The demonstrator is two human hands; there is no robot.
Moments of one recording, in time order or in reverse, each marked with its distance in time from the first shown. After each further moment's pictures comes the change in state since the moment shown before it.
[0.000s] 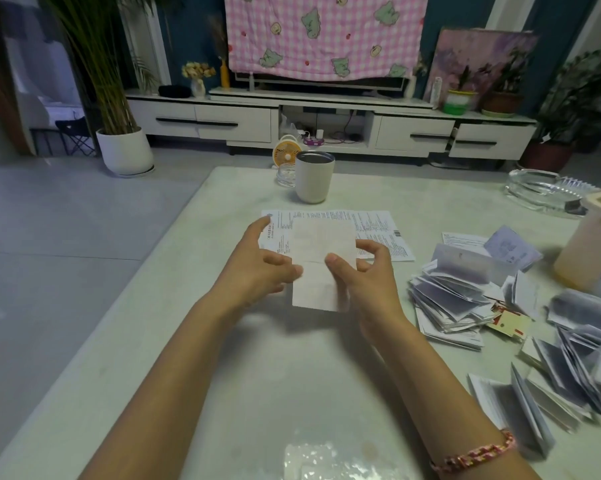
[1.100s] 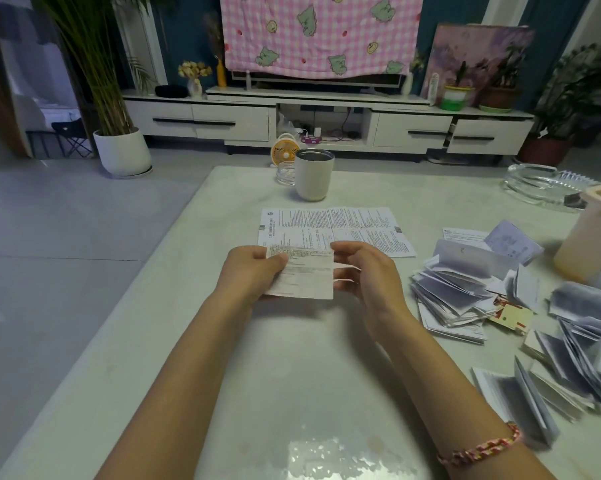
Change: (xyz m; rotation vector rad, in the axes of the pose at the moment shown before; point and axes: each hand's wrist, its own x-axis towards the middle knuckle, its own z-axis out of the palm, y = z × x) left_hand 0.000 -0.005 0.001 -0.105 0.116 -0.125; right_hand -0.004 -0.011 0.001 0.043 -0.057 0.033
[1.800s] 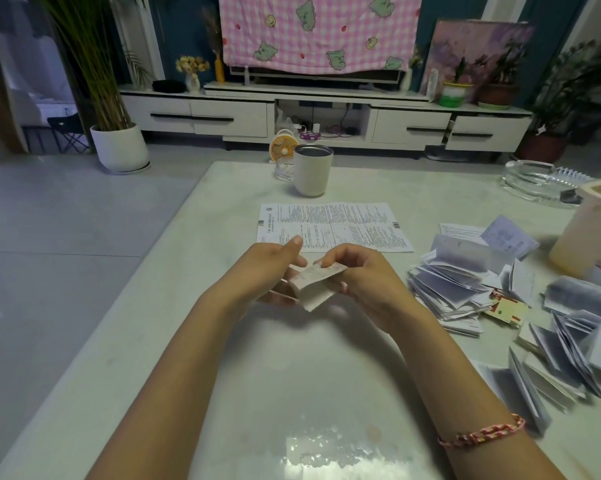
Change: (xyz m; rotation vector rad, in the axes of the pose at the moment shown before) left_hand -0.008 0.004 0.000 0.182 -0.250 0.009; right_hand -0.003 -0.001 -0.010 -0.180 -0.293 0.006
